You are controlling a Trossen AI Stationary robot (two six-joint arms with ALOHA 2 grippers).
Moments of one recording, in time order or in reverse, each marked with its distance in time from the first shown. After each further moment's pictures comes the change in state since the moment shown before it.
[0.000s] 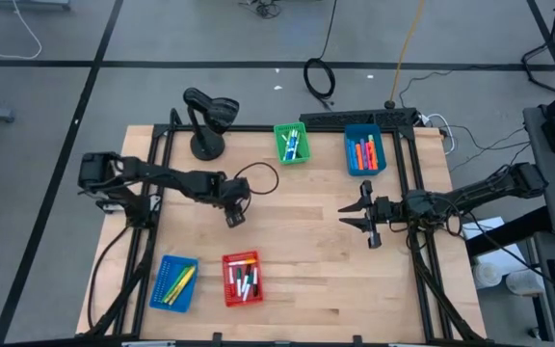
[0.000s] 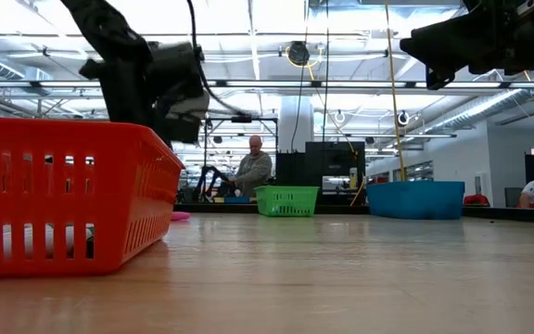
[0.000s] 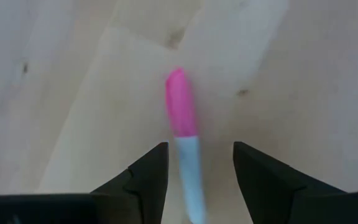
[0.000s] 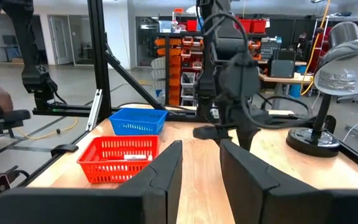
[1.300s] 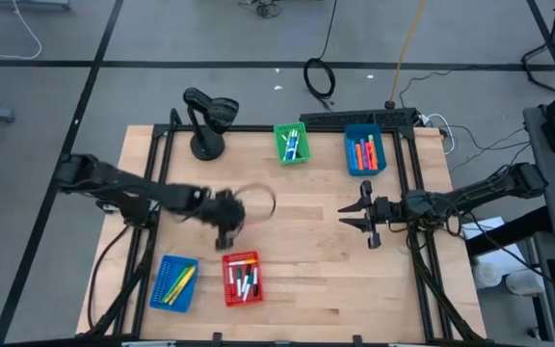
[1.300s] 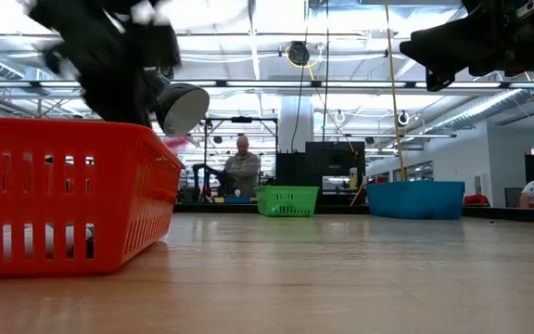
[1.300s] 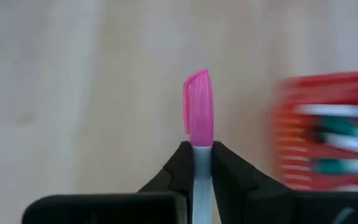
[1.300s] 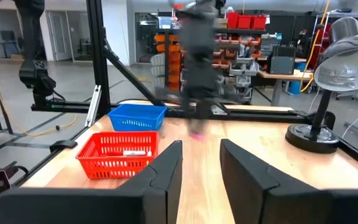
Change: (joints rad) left arm -0.262 -0.222 -0.004 0.034 0.106 0.072; right arm 0.000 0.000 0.000 -0.014 0.002 -0.001
